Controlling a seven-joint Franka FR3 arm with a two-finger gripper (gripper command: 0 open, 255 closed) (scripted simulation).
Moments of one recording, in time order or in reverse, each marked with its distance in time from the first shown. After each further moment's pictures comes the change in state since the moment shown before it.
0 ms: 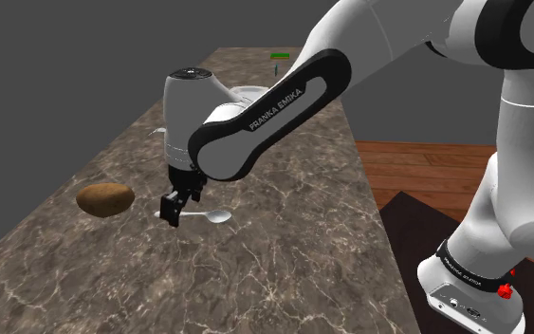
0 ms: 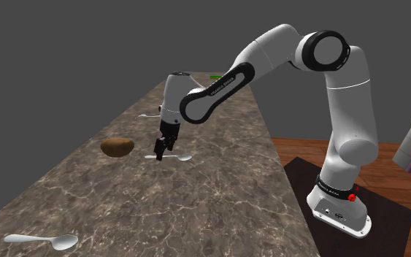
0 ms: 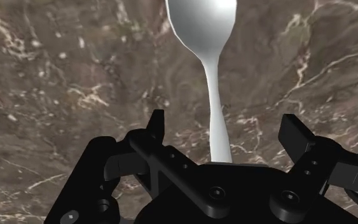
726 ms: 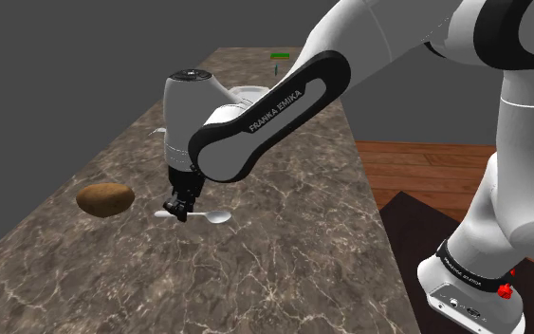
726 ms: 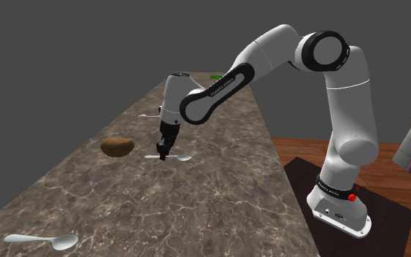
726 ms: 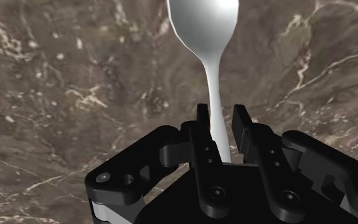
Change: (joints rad) arm 0.002 0.004 -0.001 -0.001 -0.002 0.005 0.002
